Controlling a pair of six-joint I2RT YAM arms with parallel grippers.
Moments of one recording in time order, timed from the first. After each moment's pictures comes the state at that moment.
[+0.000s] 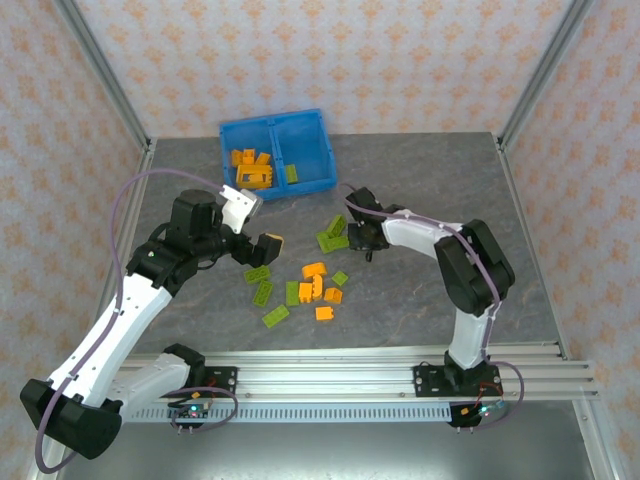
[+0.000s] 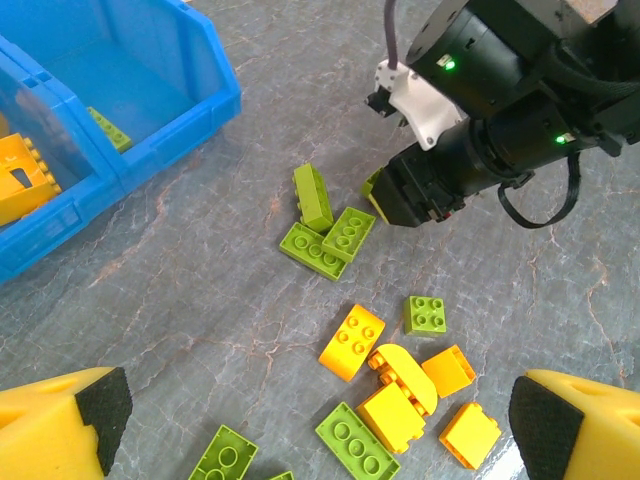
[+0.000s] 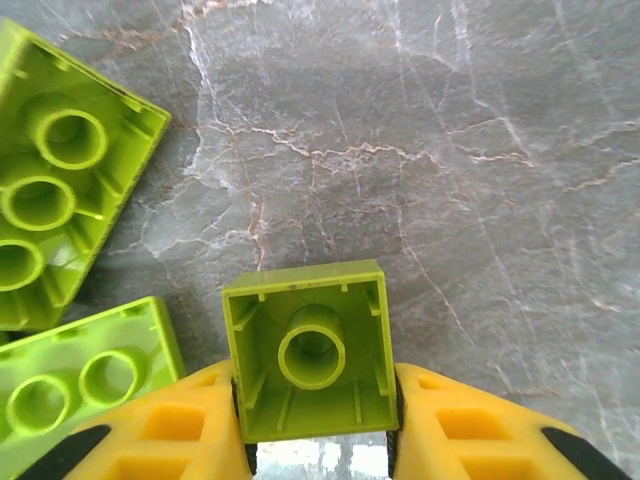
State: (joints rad) left arm -0.34 0.98 1.00 -0.66 0.32 0.04; right arm 0.55 1.85 1.18 -0.49 0.13 0.49
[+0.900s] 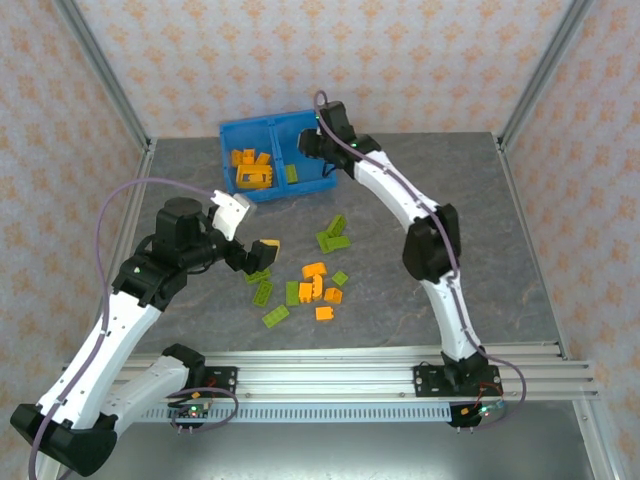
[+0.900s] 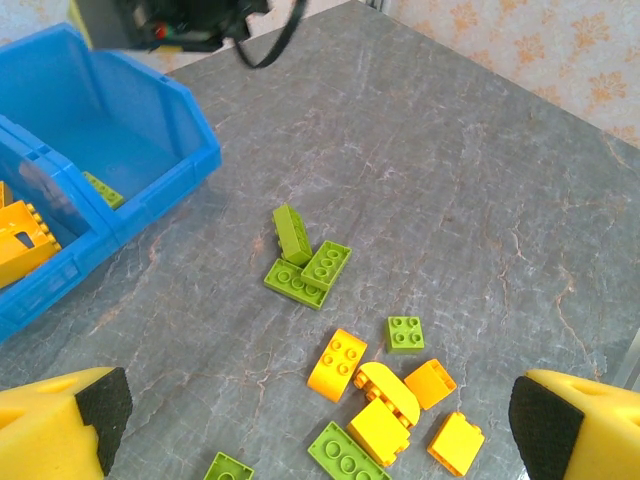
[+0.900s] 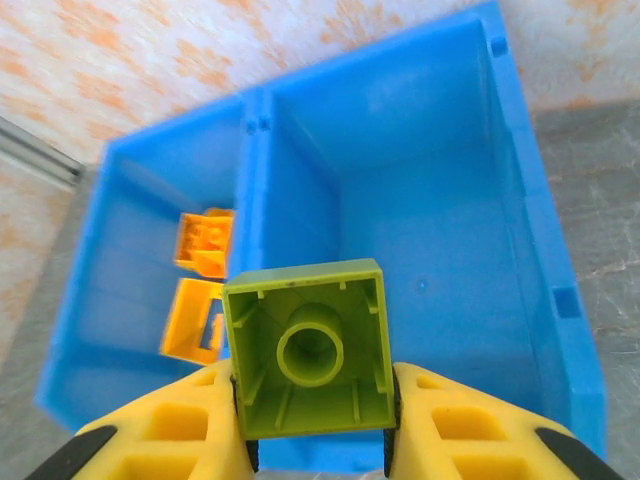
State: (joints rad) left arm -0.34 0.87 0.99 -0.64 0.36 0.09; right arm 0.55 2.38 2.36 -0.59 0.01 0.52
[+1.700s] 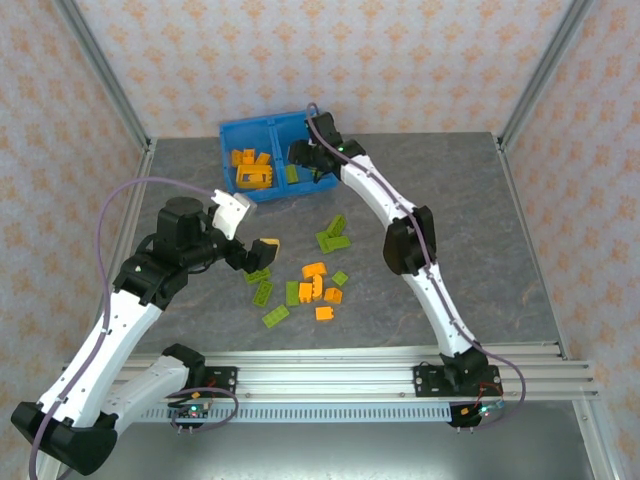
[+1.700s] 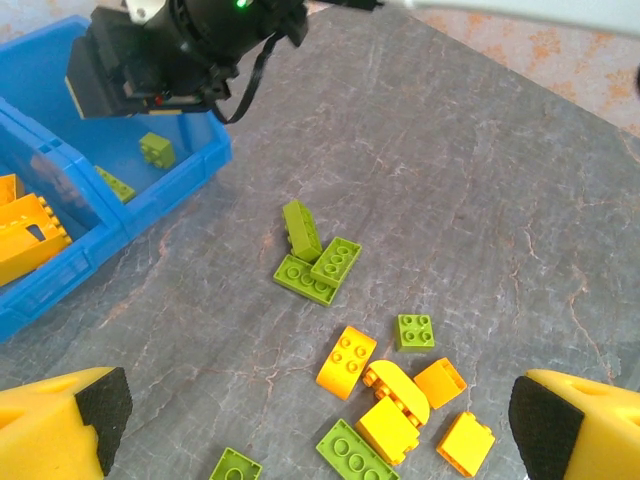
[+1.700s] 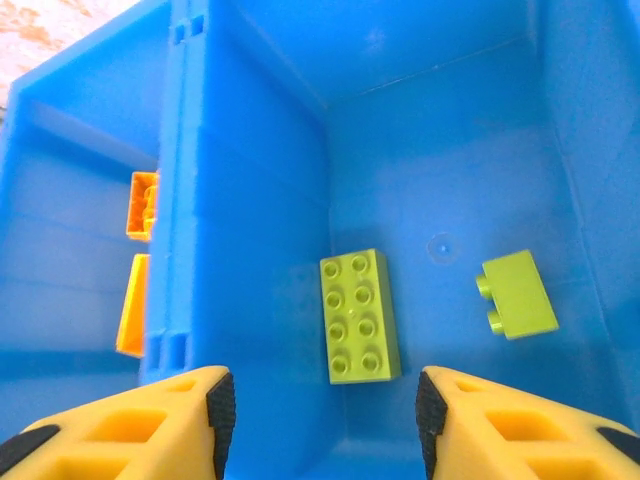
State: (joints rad) left arm -0.34 0.88 0.99 -0.64 0.34 0.09; right arm 0.55 2.56 2.55 -0.69 -0.07 0.59
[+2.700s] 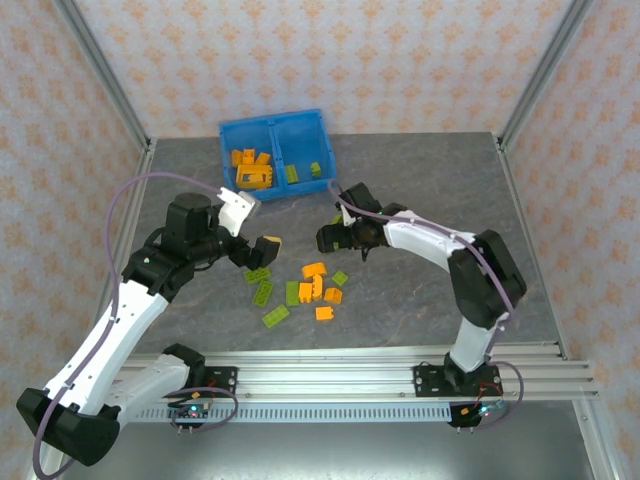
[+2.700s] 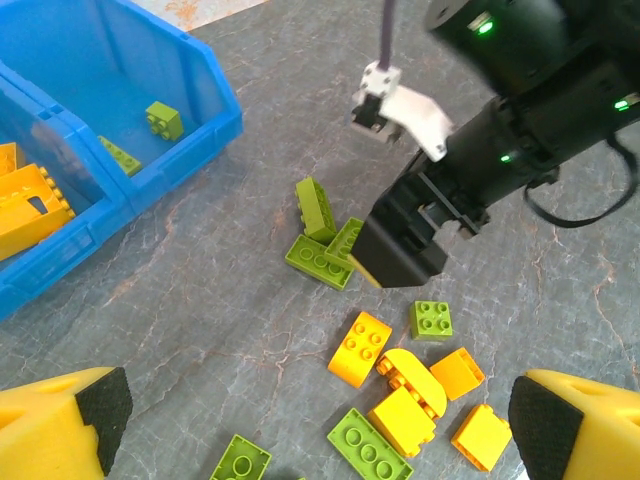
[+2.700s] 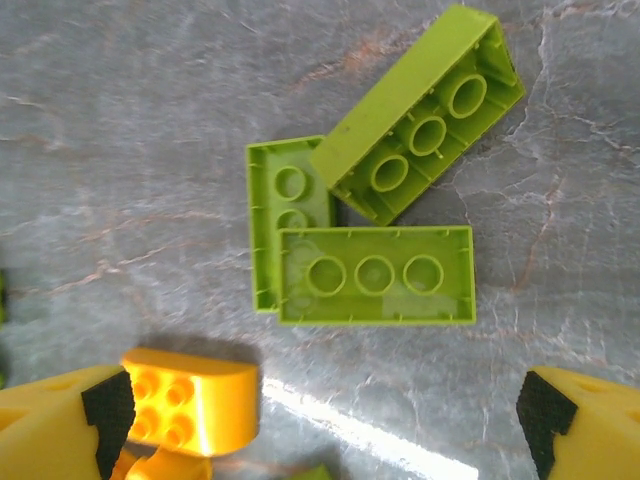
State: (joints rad) left arm -0.34 0.93 0.99 -0.64 0.31 0.09; right arm 0.61 1.79 1.22 -0.50 -0.14 0.38
